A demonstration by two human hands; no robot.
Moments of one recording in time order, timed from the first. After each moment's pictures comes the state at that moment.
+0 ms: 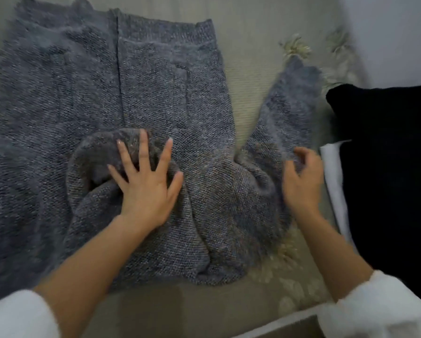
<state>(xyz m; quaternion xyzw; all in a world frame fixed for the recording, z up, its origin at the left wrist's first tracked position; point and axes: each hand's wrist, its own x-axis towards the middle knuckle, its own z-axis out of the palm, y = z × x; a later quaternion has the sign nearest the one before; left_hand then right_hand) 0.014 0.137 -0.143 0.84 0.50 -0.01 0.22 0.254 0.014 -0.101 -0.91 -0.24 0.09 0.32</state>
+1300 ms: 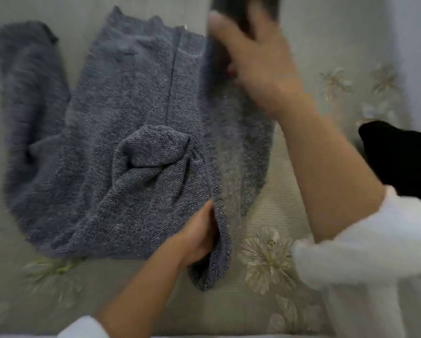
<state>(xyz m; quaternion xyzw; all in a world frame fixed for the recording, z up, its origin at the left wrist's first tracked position) 0.048 0.047 -0.106 0.17 0.42 0.08 0.89 0.183 0.183 0.051 -0.70 -0.52 0.26 0.41</state>
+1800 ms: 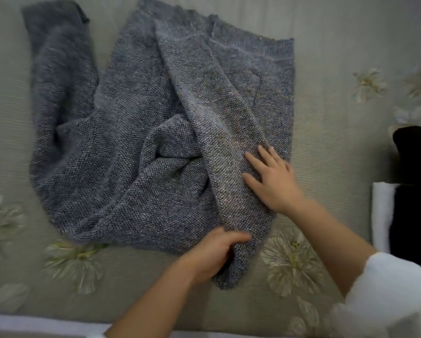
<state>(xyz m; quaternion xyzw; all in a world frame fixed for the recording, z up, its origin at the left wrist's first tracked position) 0.011 0.016 -0.122 0.15 0.42 0.09 0.89 0.190 0.076 -0.118 -0.74 -0.63 0.24 -0.10</state>
